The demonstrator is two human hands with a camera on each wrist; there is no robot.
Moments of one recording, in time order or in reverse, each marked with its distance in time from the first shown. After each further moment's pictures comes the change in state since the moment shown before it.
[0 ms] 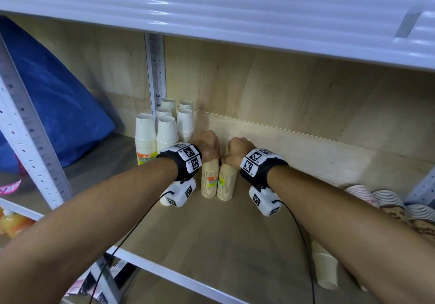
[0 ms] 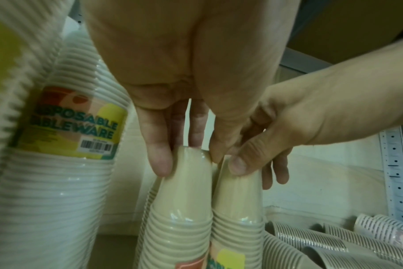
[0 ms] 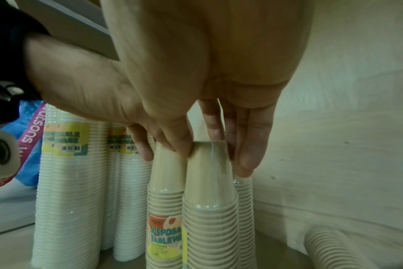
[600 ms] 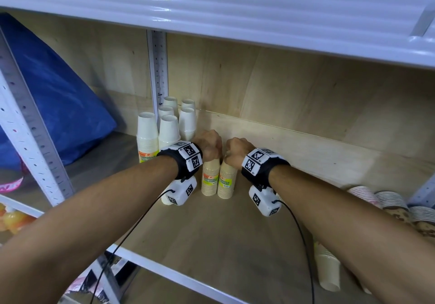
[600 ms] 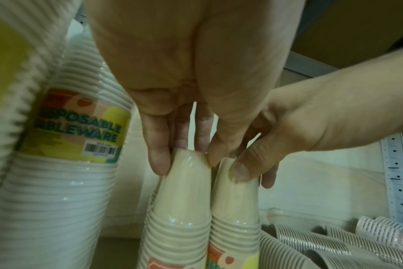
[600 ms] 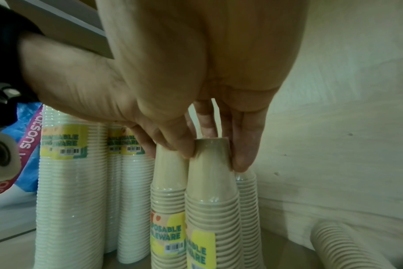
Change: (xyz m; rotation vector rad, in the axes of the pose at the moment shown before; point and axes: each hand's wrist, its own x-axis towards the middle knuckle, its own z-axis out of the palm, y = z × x) left_hand 0.005 -0.005 0.002 0.028 -0.029 0.042; right_hand 0.006 0.004 0.004 0.021 -0.045 -0.053
